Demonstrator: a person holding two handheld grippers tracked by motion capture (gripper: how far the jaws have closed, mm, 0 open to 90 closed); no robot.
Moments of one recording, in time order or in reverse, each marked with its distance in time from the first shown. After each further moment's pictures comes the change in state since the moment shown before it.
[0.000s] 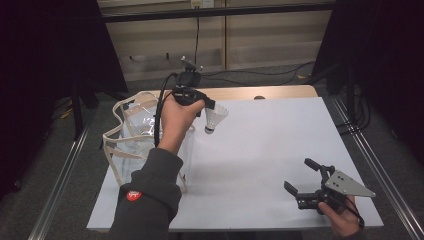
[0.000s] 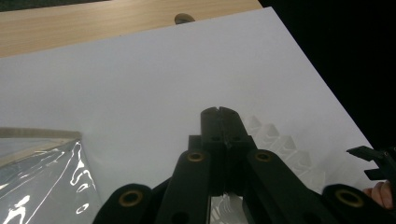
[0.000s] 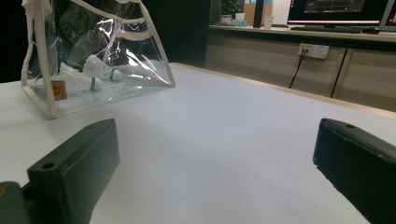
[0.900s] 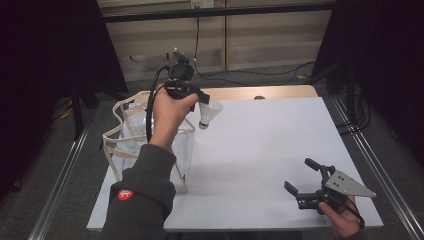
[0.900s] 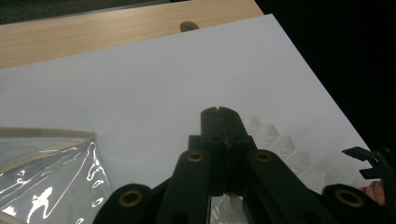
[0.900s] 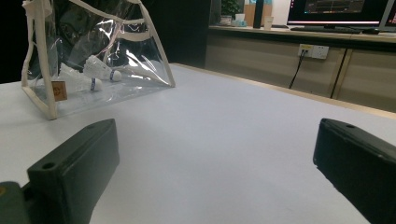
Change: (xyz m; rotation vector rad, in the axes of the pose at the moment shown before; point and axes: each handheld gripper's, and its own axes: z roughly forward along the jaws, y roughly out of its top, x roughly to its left) left arm 0.002 0.009 -0.022 -0.009 0.012 0.001; right arm 0.000 0.000 -0.001 -0.001 0.001 -0.001
